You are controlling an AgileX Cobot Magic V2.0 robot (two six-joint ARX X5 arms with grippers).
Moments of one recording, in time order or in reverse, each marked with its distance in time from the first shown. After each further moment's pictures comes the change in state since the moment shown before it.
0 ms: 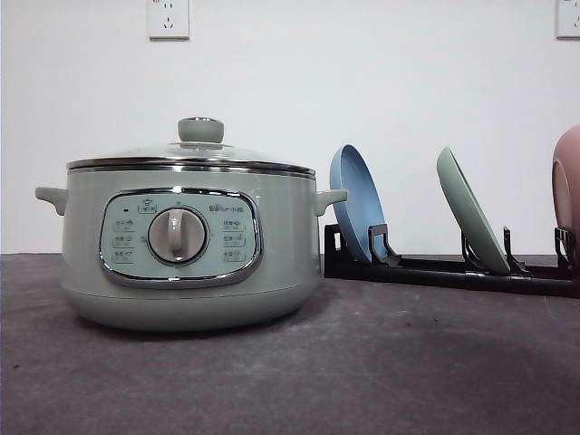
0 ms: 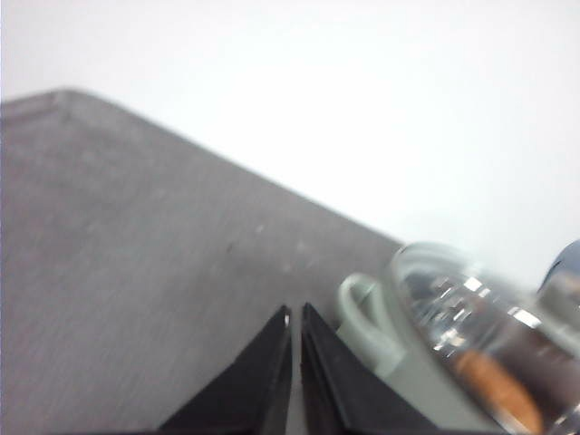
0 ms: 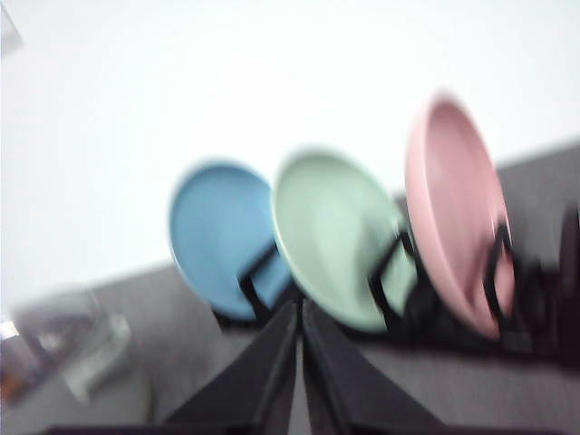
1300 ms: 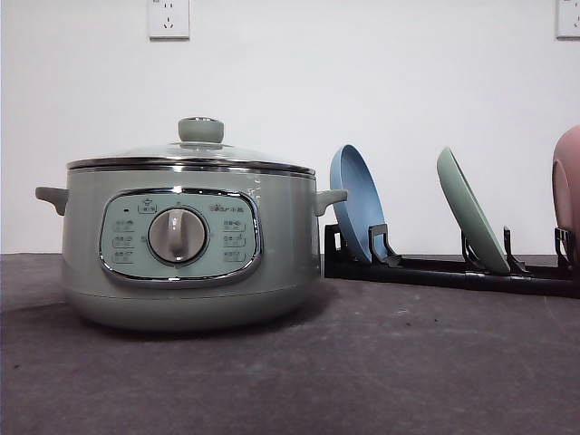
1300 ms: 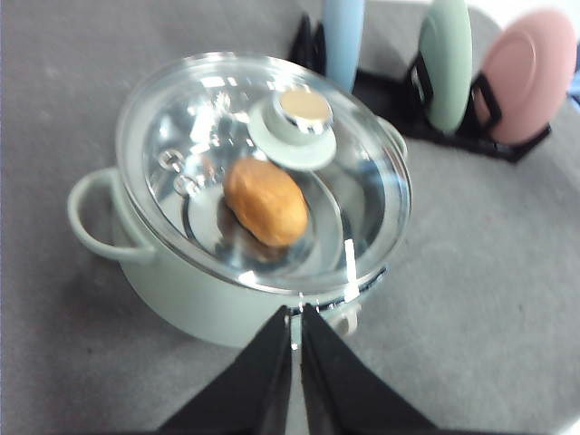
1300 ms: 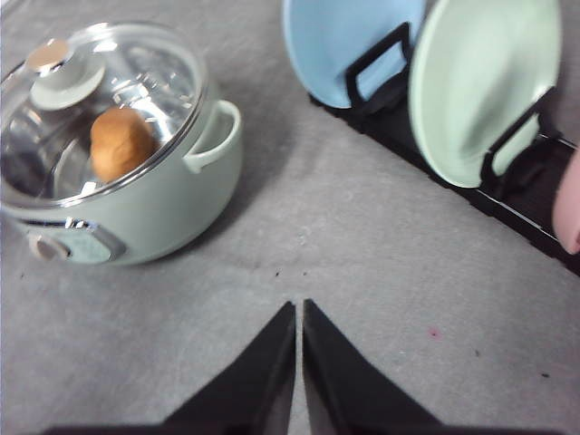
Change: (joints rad) left_arx -0.088 0.752 0.856 -0.700 0.489 0.448; right_arx 0.057 0.784 0.897 -0.854 -0.263 -0.452
